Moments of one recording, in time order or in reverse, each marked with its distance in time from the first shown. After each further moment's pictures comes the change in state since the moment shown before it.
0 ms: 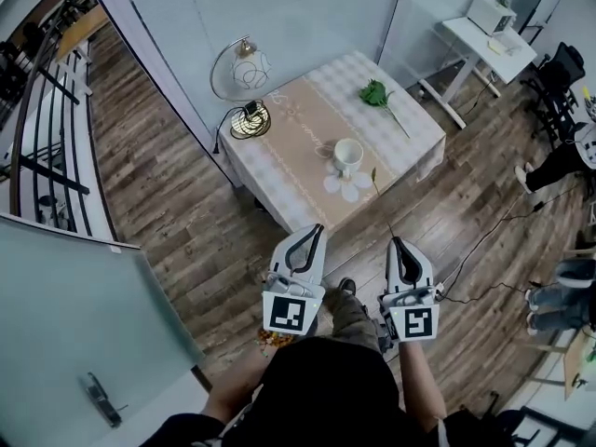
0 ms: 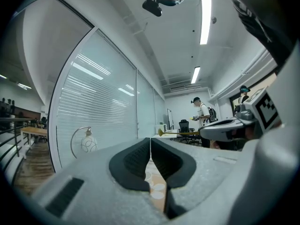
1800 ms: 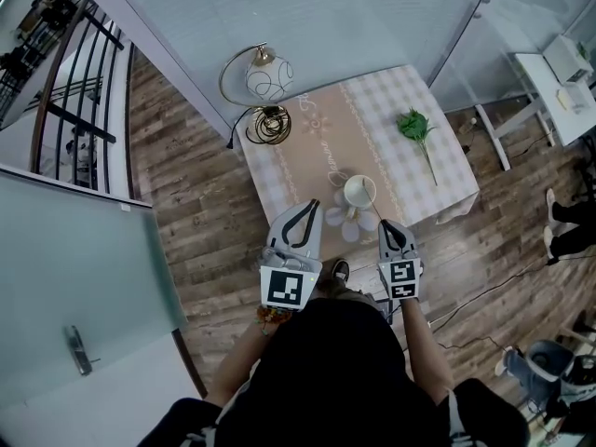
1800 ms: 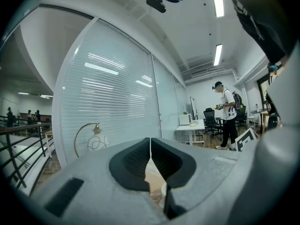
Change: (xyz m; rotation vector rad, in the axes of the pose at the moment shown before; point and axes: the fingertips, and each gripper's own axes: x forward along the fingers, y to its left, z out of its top) left arm 0.192 0.089 -0.023 0.018 0.112 0.294; right arm 0.224 -0.116 -0.209 -0.088 0.435 0.371
